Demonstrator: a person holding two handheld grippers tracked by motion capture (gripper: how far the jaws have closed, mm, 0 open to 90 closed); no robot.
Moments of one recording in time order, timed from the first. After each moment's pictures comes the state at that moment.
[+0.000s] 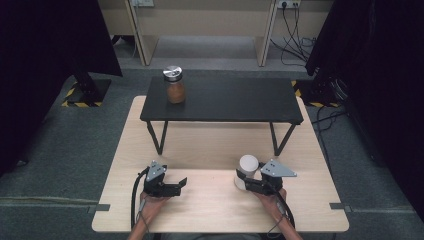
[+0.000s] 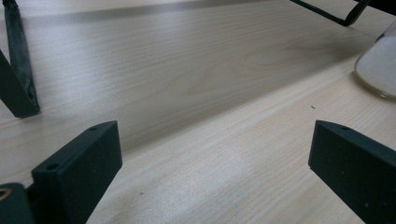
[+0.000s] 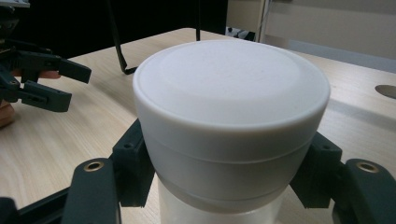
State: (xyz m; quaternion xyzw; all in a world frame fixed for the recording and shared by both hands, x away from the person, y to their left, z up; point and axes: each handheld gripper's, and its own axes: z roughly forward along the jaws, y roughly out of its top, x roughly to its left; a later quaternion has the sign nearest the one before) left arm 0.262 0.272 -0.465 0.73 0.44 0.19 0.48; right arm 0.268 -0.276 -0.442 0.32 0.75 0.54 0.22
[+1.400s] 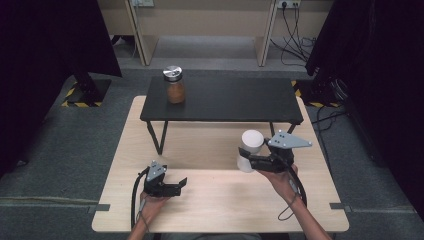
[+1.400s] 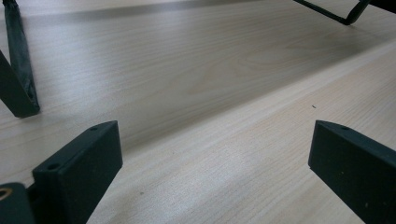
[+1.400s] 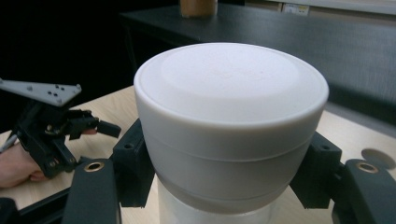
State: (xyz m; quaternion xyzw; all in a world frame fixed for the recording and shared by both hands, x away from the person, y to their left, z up) left arm 0.262 0.271 -0.464 0.74 0.44 0.19 0.48; right arm 0.289 -0.281 -0.320 0.29 0.76 0.55 0.20
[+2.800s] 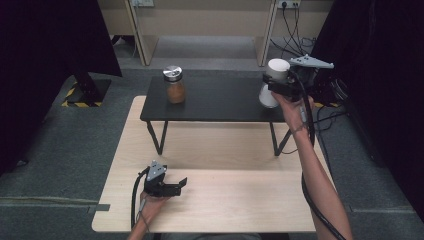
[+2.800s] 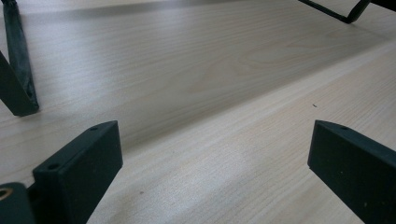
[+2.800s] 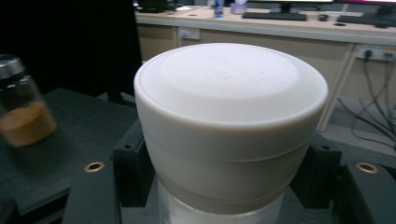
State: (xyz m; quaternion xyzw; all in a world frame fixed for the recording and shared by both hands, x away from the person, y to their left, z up) left arm 0.264 0.271 -0.463 0.74 0.44 0.19 0.47; right arm 0.380 -0.269 -0.207 0.44 0.68 0.50 0.31
